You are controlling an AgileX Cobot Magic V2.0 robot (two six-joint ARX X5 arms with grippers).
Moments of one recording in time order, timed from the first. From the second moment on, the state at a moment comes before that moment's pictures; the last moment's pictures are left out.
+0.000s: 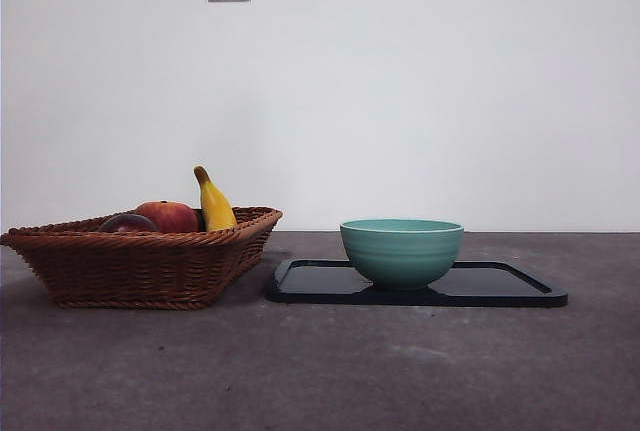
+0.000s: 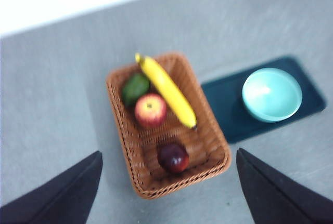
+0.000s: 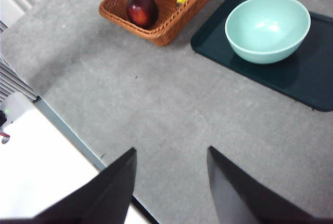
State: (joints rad) left arm -0.41 1.32 2.07 -1.41 -0.07 0.02; right arm 0.41 0.56 0.87 -0.96 -0.42 0.08
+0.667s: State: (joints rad) left arm -0.41 0.74 1.33 -1.33 0.12 0.01; right arm 0.41 0.56 0.87 -0.92 -0.42 0.11
